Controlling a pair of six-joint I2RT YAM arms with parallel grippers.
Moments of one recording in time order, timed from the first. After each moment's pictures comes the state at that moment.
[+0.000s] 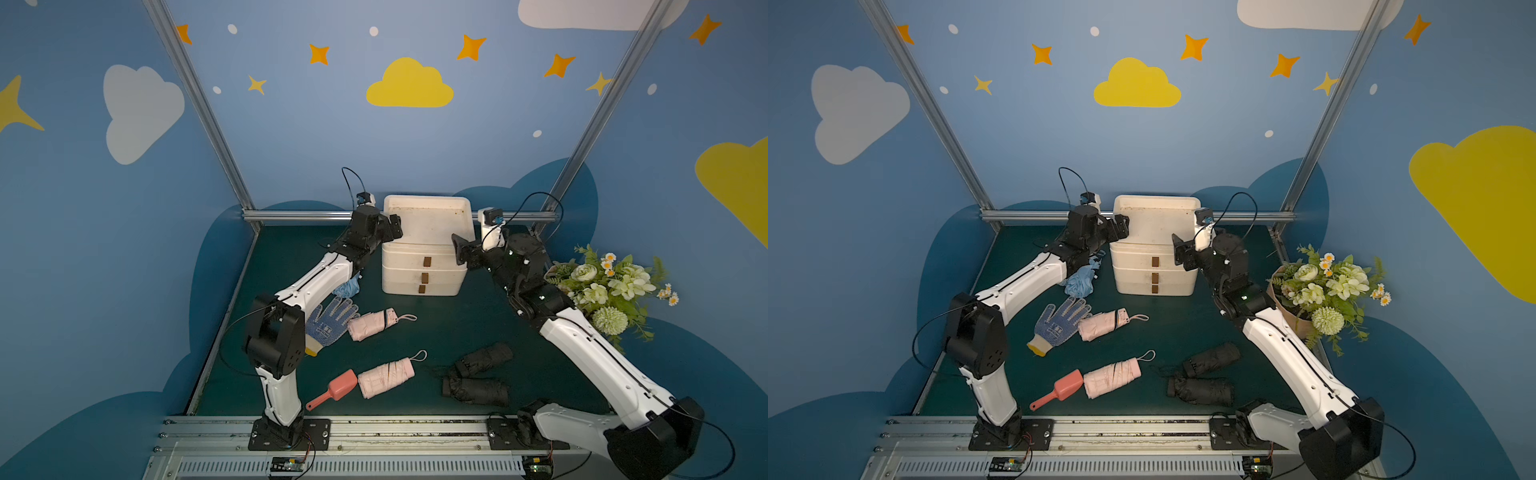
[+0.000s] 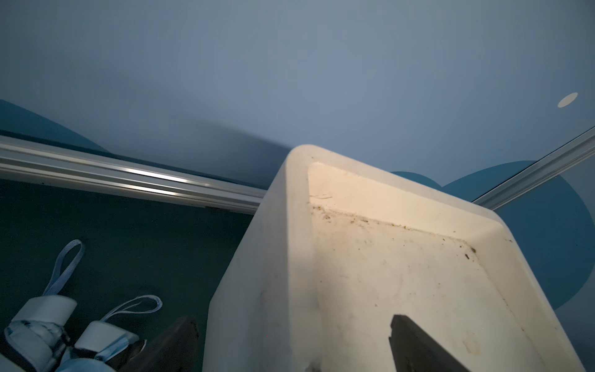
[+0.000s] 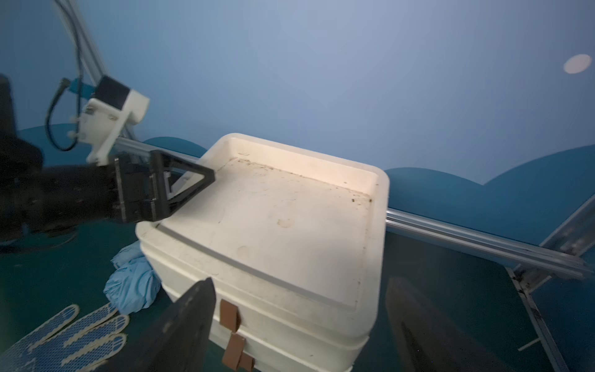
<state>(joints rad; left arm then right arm) -0.46 1.86 1.61 -0.10 -0.11 -0.52 0.52 1.18 1.11 -0.08 0.12 -0.04</state>
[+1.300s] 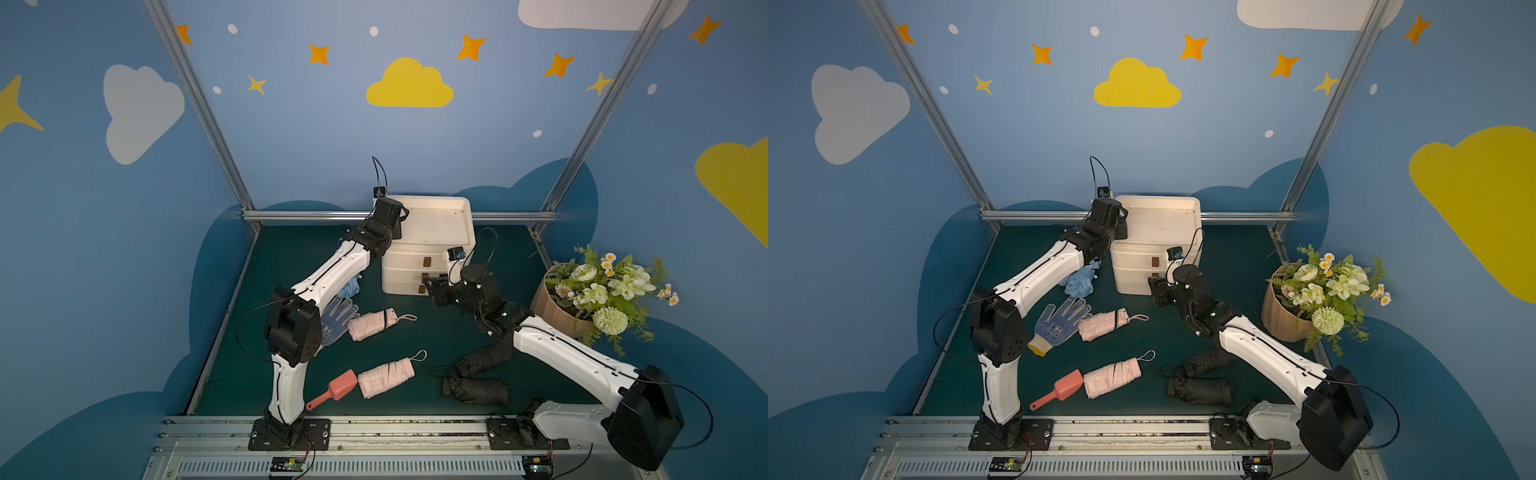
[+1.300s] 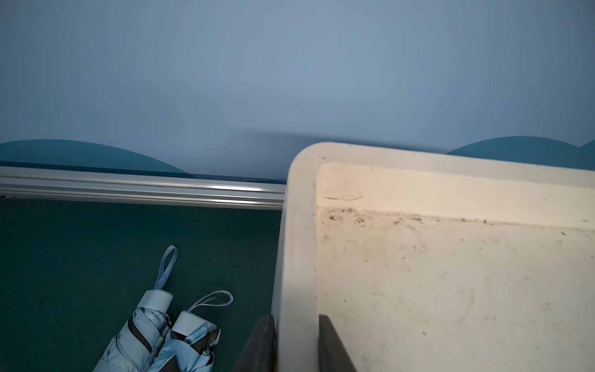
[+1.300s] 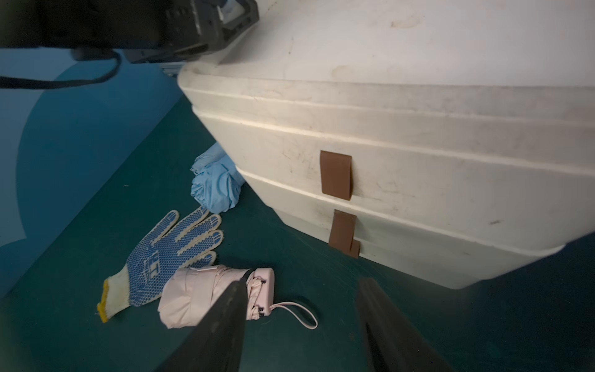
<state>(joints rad) -0.53 1.98 1.85 -0.42 -0.44 -0.40 0.70 1.30 0.90 -0.06 0.13 0.34</state>
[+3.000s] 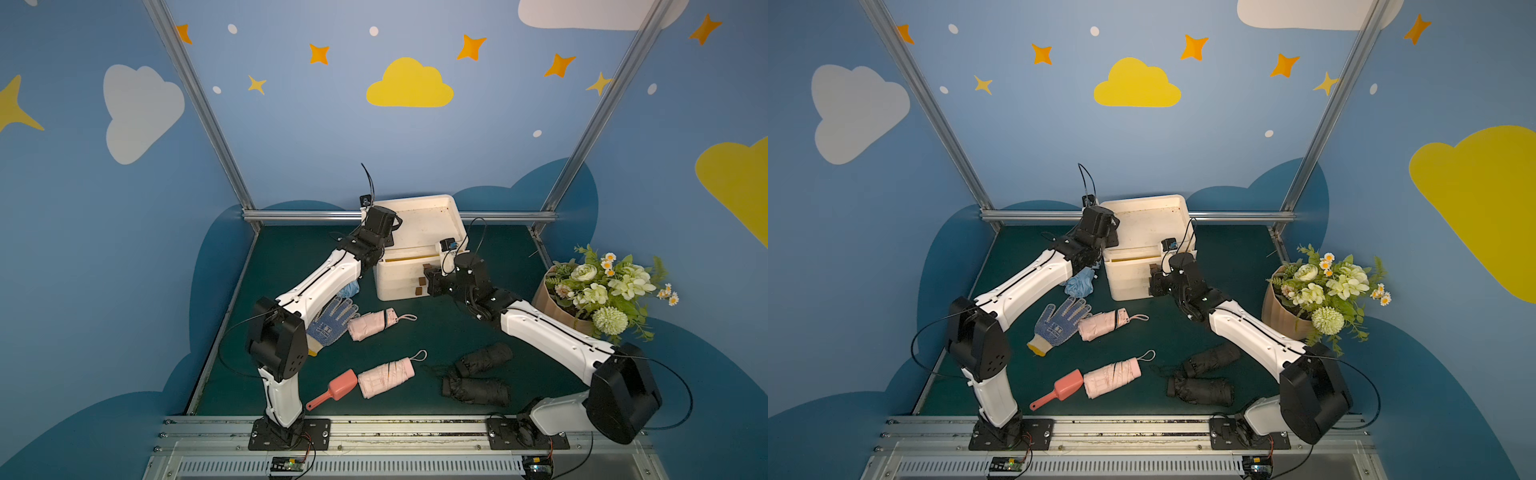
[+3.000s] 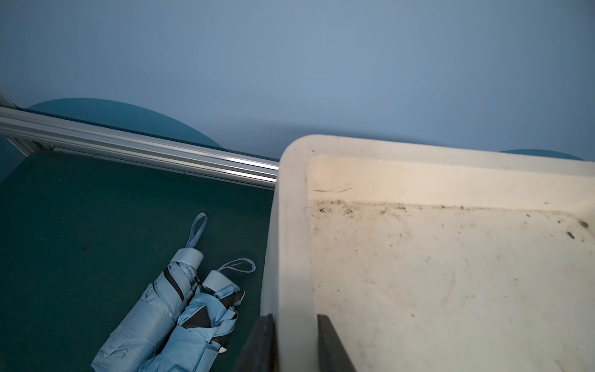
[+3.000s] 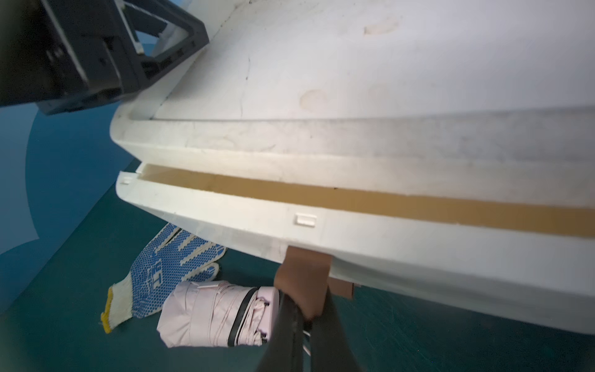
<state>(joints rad) -0.53 1.84 1.68 -0.42 -0.48 -0.50 0.66 1.38 0.97 -0.06 -0.02 0.33</state>
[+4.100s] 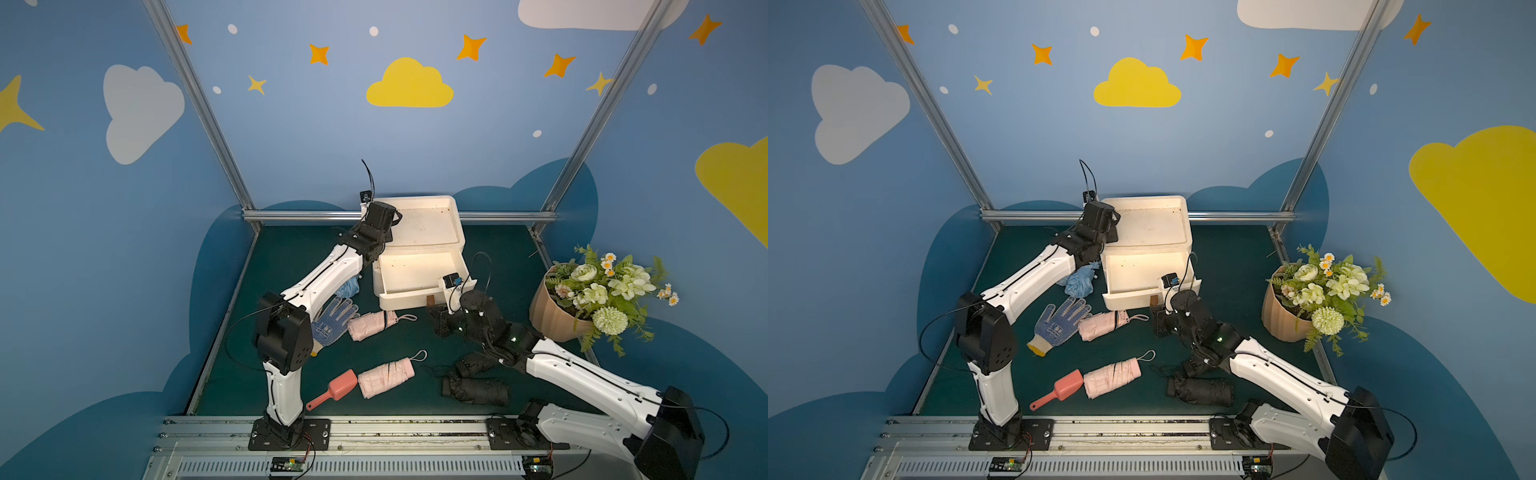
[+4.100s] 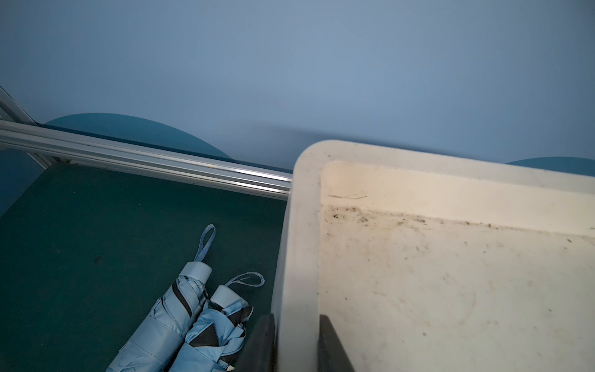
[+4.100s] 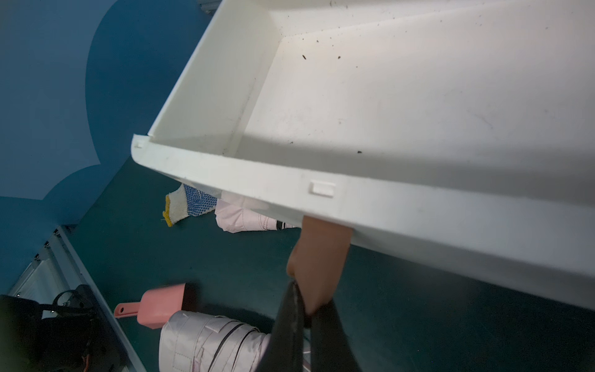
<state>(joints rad) -0.51 1.91 1.76 -0.43 -0.51 -0.48 0.86 1.10 0.77 -0.21 0.05 0.44</state>
